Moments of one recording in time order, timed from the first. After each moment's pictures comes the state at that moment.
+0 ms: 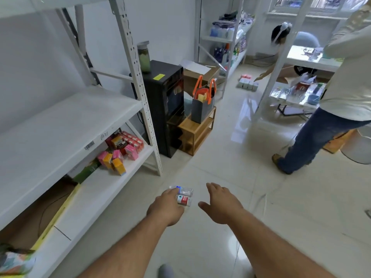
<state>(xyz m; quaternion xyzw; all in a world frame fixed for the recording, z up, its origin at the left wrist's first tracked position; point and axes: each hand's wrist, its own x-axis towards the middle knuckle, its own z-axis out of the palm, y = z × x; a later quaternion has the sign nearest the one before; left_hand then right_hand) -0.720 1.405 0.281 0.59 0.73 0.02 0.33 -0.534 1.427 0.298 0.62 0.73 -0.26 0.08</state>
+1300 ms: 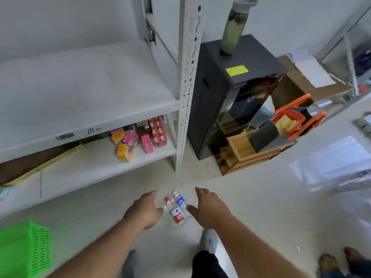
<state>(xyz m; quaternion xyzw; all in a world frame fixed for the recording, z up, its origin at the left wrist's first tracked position) -0.777 1.700 0.149 0.25 0.88 0.06 0.41 -0.625 1.851 0.171 0.36 0.86 -0.27 0.26</state>
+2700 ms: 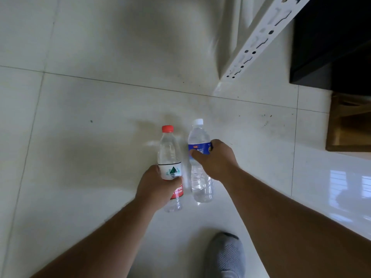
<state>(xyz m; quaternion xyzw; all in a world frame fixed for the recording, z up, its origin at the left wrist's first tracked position) -0.695 1.750 -0.588 -0.21 0.82 0.35 0.40 -0.705 1.929 -0.580 0.36 0.80 -0.37 0.30</state>
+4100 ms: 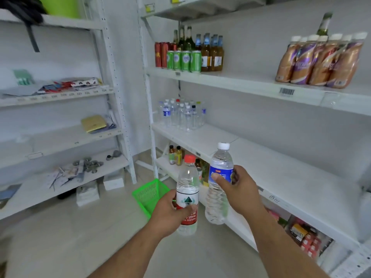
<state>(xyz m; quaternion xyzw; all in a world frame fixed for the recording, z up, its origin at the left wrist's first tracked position) -0.581 1.458 0.416 -0.16 0.78 0.60 -0.10 -0.686 1.638 0.458 -0.14 0.83 -0.55 -0.02</state>
